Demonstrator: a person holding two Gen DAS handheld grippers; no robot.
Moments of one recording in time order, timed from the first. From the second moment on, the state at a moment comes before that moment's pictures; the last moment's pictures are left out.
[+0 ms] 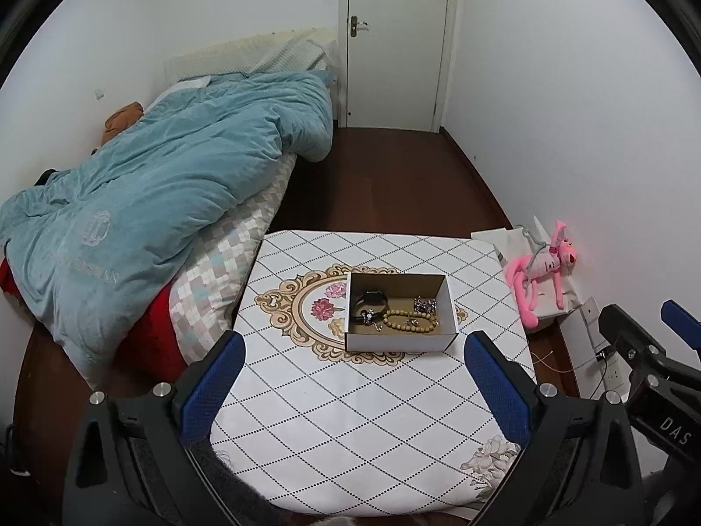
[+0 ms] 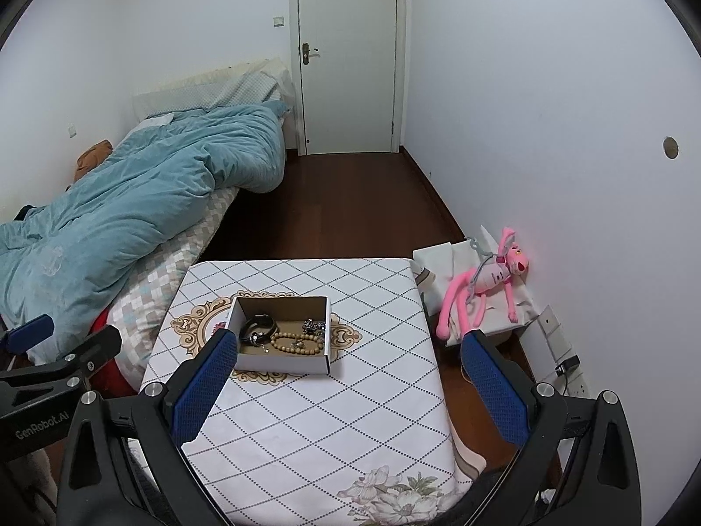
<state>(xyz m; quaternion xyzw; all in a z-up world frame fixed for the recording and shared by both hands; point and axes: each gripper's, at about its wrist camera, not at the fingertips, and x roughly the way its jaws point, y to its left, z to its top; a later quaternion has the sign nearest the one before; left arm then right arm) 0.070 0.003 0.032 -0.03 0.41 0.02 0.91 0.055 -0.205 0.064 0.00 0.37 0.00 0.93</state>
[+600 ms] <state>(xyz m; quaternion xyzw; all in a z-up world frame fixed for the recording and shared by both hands) 0.131 0.001 -0.009 -0.02 0.47 0.04 0.88 0.127 -0.194 0.019 -0.01 0.44 0.00 0.90</state>
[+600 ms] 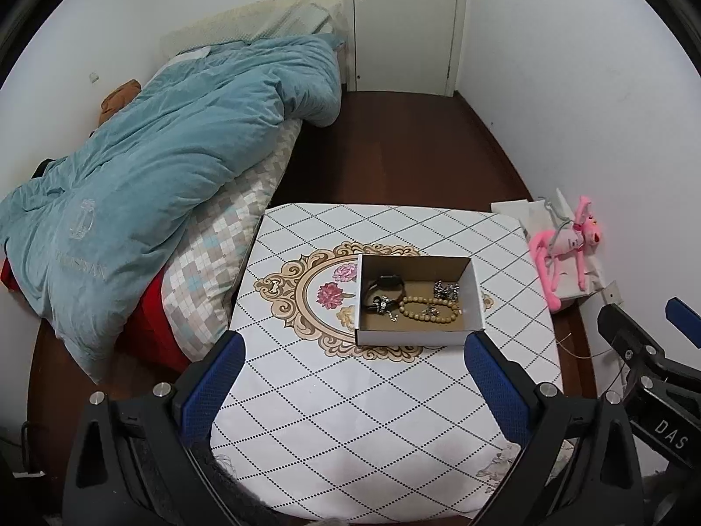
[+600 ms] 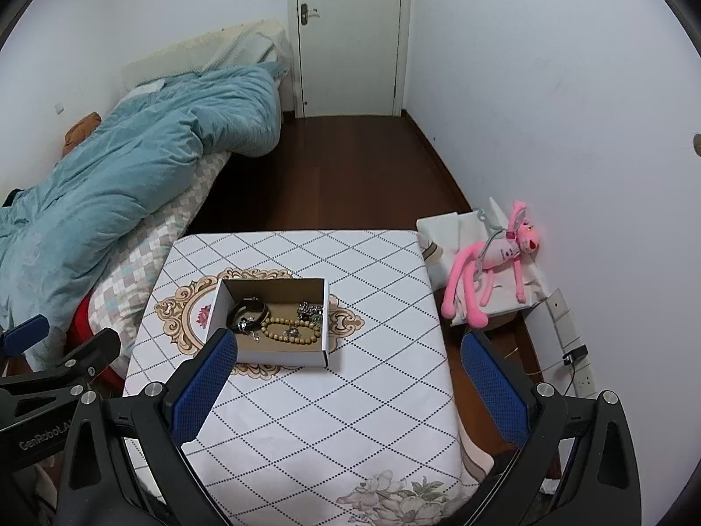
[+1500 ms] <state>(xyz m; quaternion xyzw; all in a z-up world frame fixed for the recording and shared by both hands) 0.155 0.007 -0.036 -0.02 0.50 0.05 0.86 0.161 -0.186 -0.014 -0.03 0.48 0.00 0.88</state>
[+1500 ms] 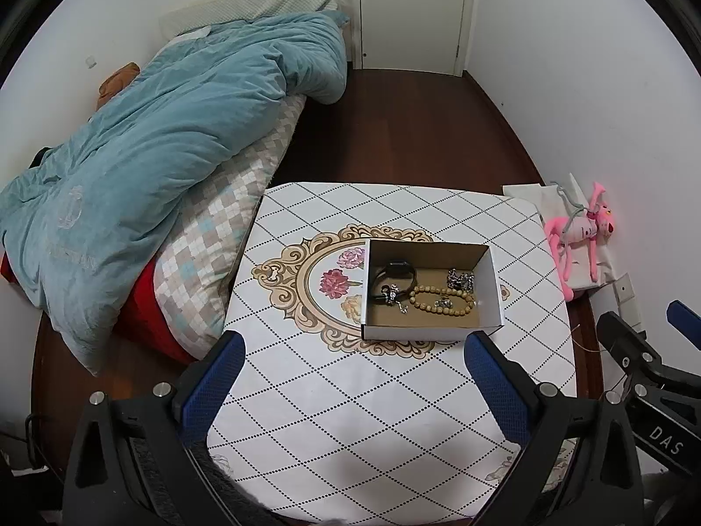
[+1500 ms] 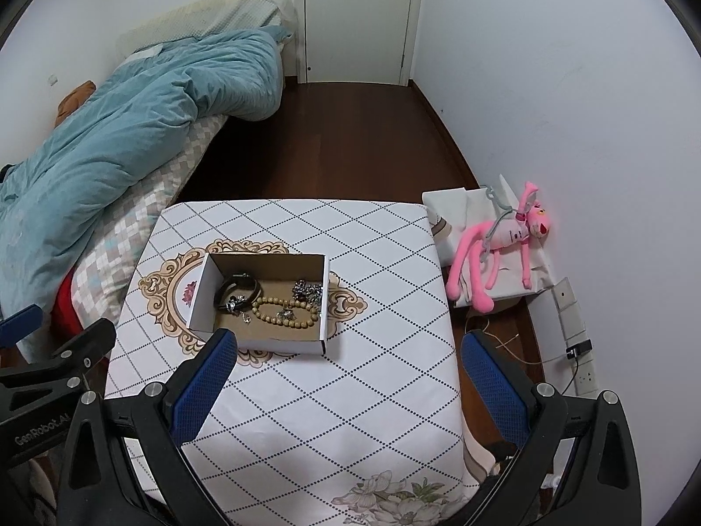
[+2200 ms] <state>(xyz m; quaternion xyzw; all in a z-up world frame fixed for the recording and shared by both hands) 0.153 0.013 -0.037 -0.01 0.50 0.05 0.86 0.160 -0.182 -0.018 -0.03 0.49 0.01 0.87</state>
